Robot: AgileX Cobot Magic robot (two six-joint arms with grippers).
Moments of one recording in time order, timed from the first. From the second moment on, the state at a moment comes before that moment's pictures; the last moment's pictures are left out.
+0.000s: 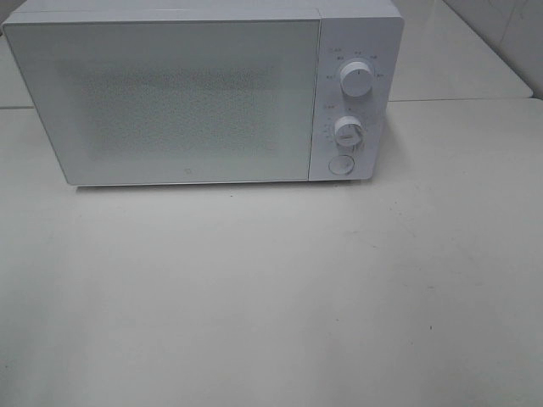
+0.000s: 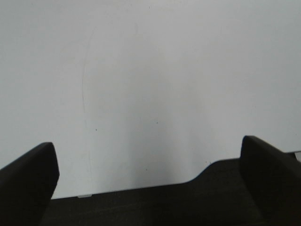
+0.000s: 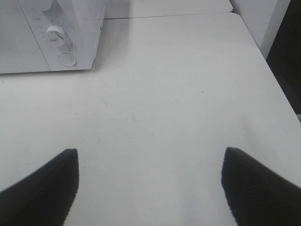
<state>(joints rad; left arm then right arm) -0.04 0.32 -0.52 -0.12 1.08 0.06 0.11 0.00 -0.51 -0.12 1.01 0.16</state>
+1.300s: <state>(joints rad) 0.02 0.00 -0.52 -0.13 1.08 0.06 0.11 0.00 -0.51 -0.12 1.01 0.16</state>
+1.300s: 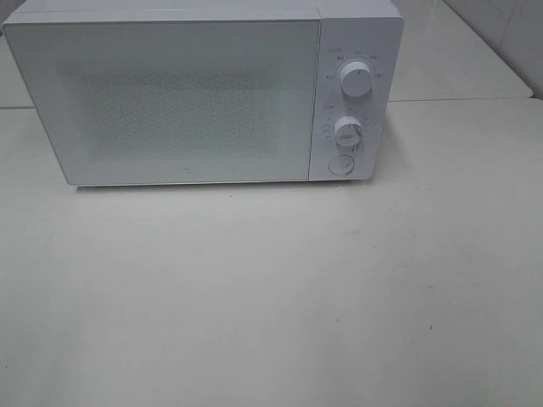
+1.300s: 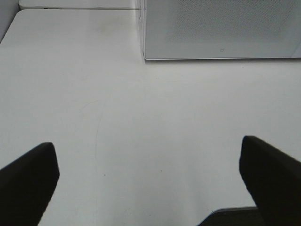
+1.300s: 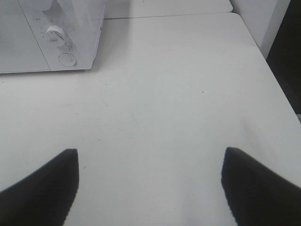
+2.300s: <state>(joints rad) 0.02 0.00 -0.52 -0.13 1.08 0.06 0.11 0.00 -0.51 -0.12 1.01 0.16</state>
